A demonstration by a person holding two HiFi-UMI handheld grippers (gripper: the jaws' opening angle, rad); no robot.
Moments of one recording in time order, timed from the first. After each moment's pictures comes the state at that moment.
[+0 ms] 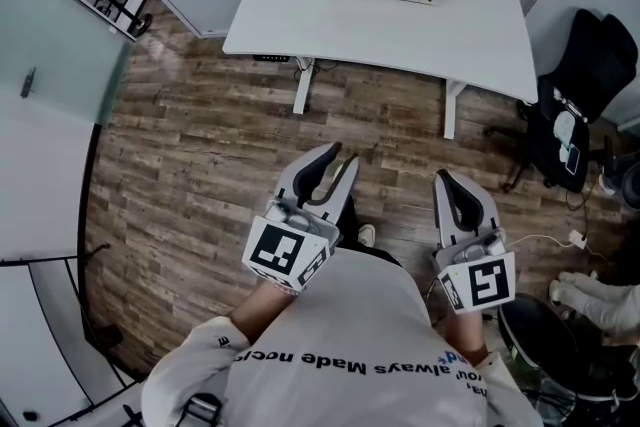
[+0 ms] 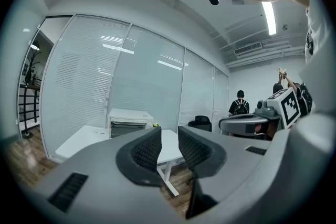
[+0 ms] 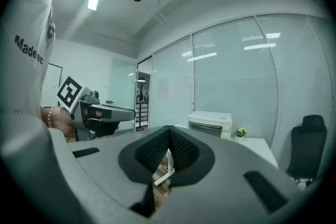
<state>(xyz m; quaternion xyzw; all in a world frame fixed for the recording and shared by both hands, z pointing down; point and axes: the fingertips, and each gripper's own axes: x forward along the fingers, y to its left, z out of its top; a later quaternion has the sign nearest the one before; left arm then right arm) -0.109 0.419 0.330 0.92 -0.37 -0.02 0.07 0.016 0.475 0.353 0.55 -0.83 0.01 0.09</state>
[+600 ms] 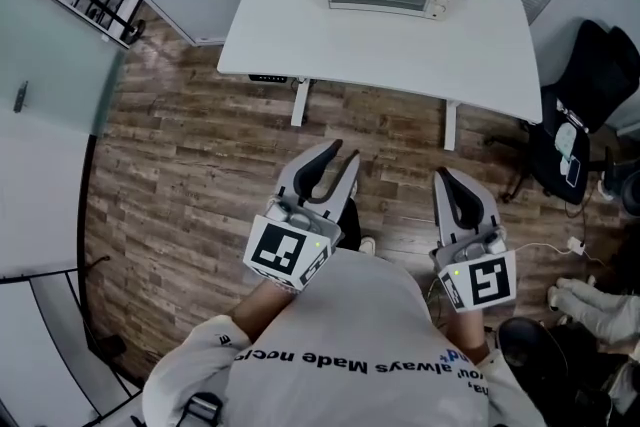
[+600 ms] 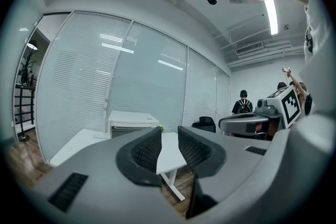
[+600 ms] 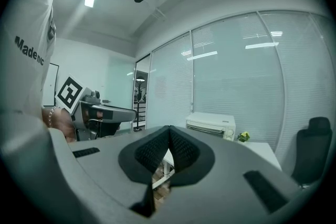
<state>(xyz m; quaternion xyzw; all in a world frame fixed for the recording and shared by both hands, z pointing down) -0.108 0.328 0.328 0.93 -0.37 -0.02 0.07 0.013 0.385 0.349 0.55 -0.83 0.01 0.09</state>
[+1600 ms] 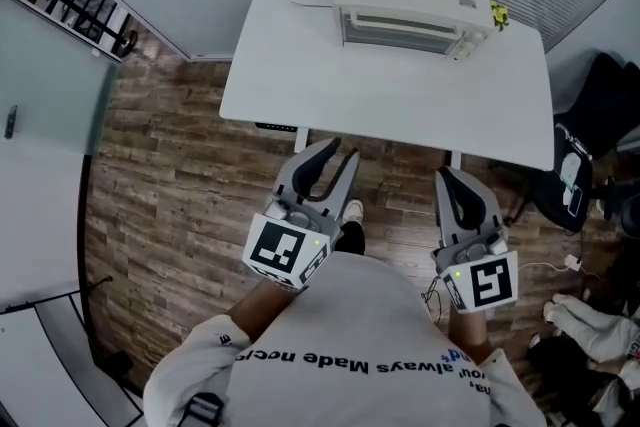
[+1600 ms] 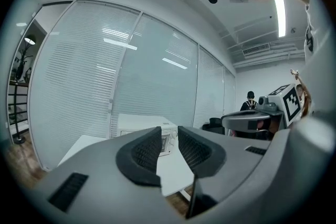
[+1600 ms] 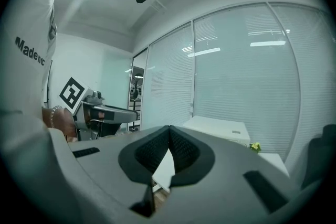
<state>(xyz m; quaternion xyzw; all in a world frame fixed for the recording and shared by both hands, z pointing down) -0.133 0.138 0.331 0.93 -0.36 -0.02 0.08 -0.013 0.200 0.343 0.55 -0.83 0.01 0.11</state>
